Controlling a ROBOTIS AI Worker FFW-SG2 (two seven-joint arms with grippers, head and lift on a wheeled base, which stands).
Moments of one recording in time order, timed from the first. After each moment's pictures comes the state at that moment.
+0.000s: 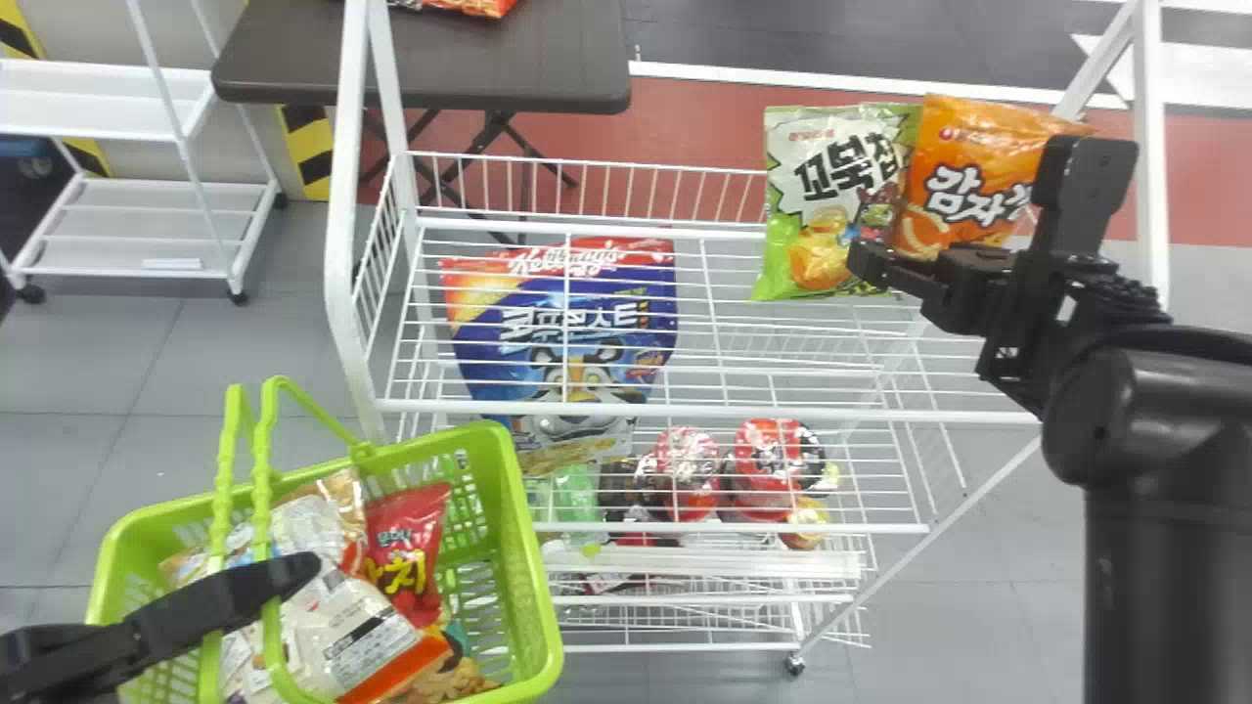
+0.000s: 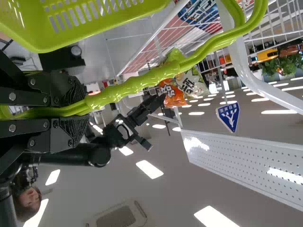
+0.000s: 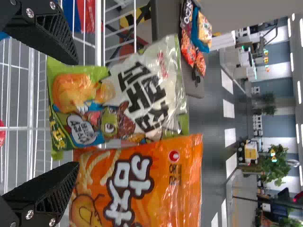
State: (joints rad) left arm 0.31 0.10 0.51 -1.90 0.33 1.39 -1.57; right arm -0.13 -0.07 -0.23 -1.85 0.03 0.88 0.31
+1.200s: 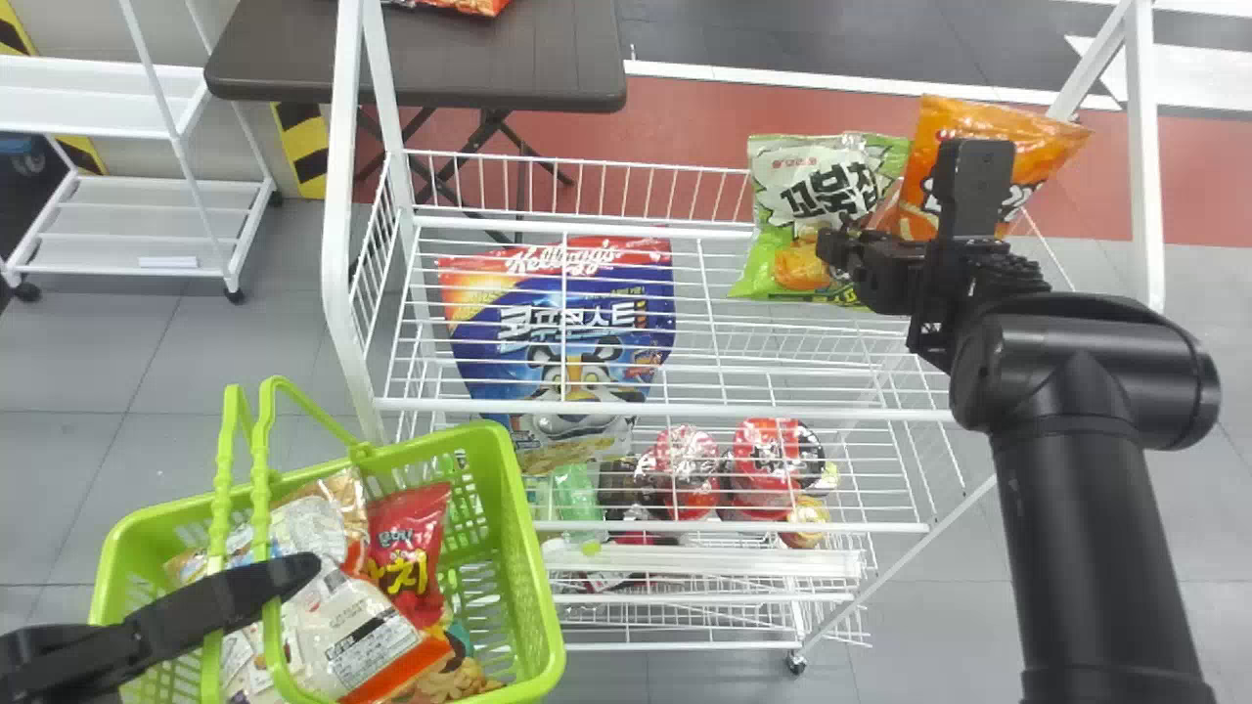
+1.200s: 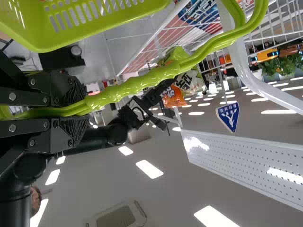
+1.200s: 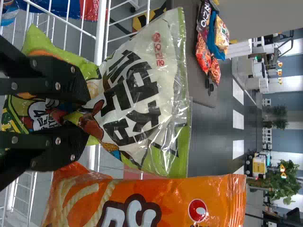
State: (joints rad) left arm 0.31 0.10 0.52 -1.90 0.33 1.39 -1.57; right arm -0.29 -0.08 -0.17 -1.47 0.09 0.65 0.33
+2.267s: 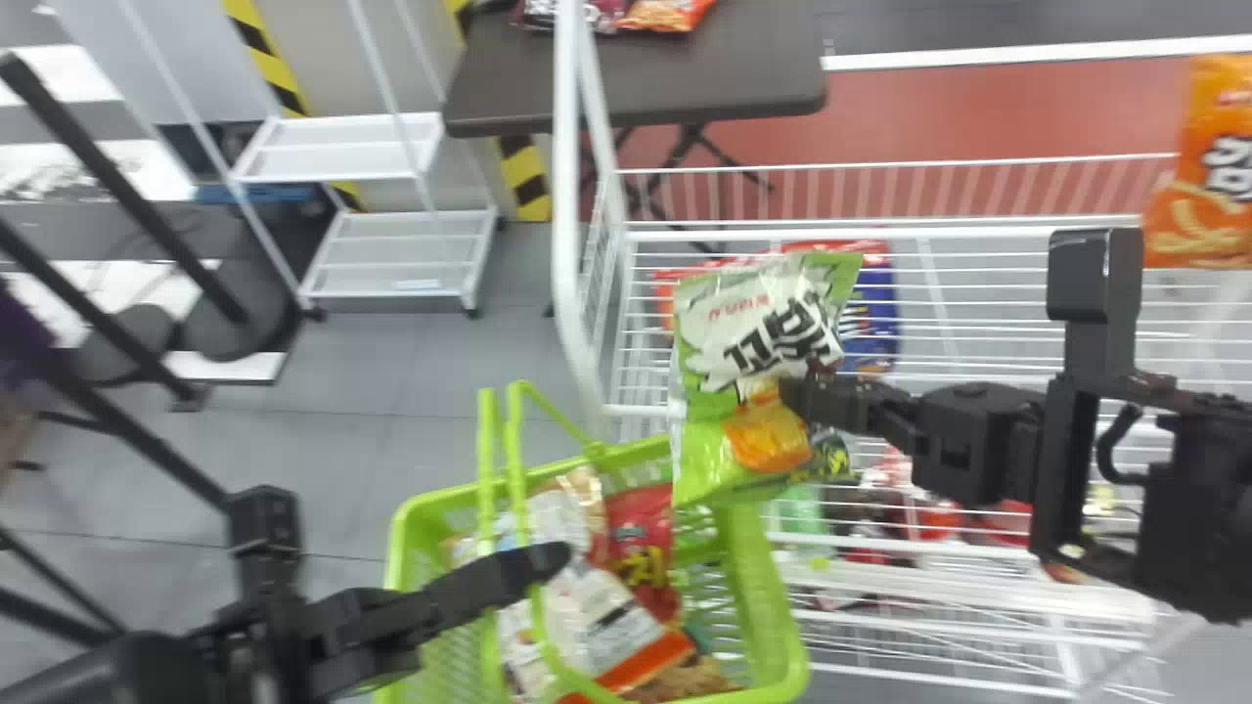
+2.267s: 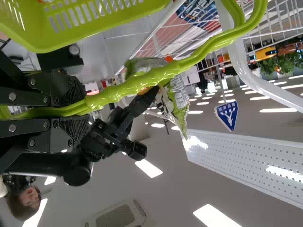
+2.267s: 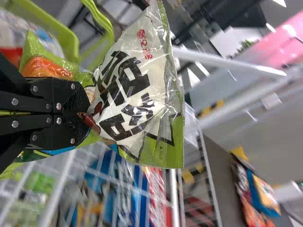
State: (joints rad) left arm 0.31 0.09 0.52 -1.91 0.34 1.39 -1.57; right arm 0.11 -0.07 0.11 -2.15 -0.43 1.15 0.43
